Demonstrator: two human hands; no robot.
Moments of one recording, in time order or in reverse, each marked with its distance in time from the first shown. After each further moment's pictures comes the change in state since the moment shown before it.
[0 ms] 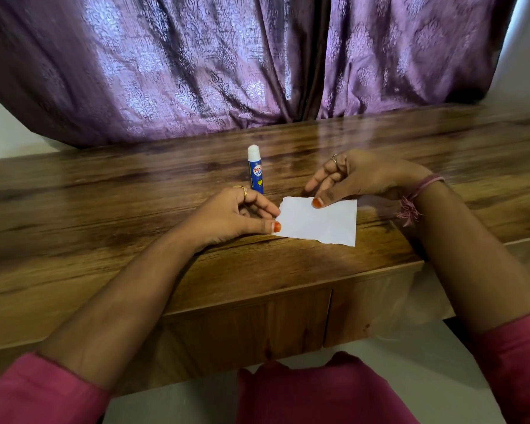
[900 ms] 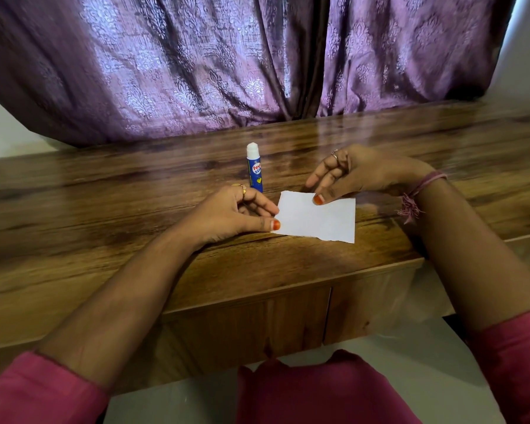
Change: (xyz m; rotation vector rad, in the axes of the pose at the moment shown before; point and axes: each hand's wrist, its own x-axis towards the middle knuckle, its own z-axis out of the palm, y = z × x) left_hand -0.002 0.003 0.000 0.021 0.016 0.001; right_hand -0.005 -0.005 0.000 0.000 -0.009 -0.017
